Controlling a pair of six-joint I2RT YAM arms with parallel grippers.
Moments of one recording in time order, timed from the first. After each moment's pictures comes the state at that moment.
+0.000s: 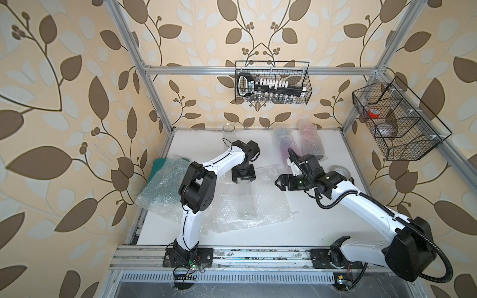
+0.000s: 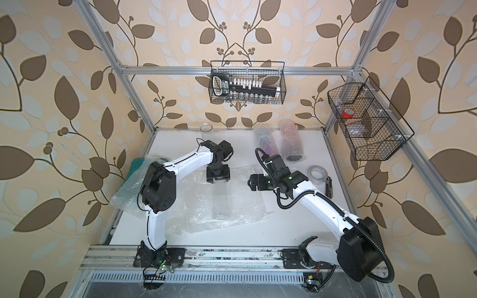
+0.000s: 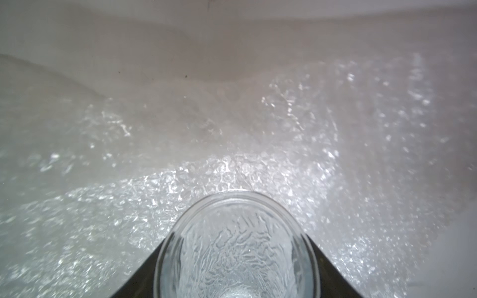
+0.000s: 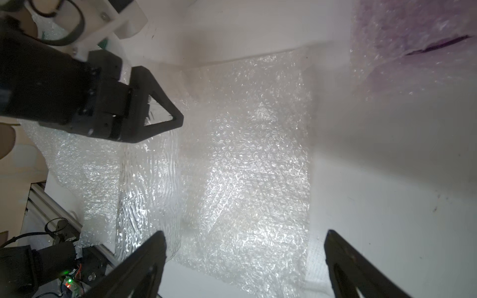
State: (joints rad) left arm -0.61 1.99 1.68 -1.17 0.02 -0.72; right arm 0.49 1.27 0.94 -0.59 -0.16 0.45
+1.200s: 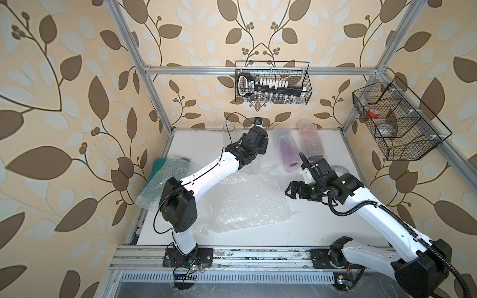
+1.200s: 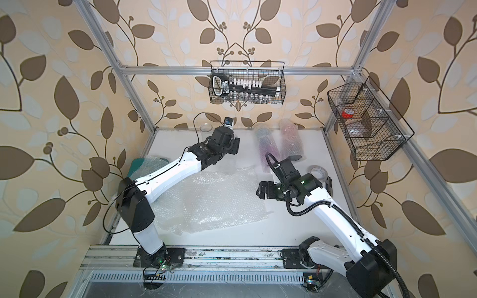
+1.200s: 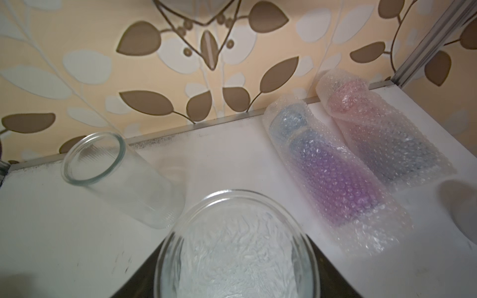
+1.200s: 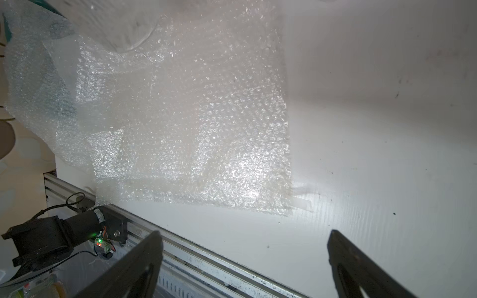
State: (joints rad) left arm -0.69 1.79 1.61 -0.34 -0.42 -0.22; right arm 0.47 1.12 1.01 -0.98 -0.19 0.54
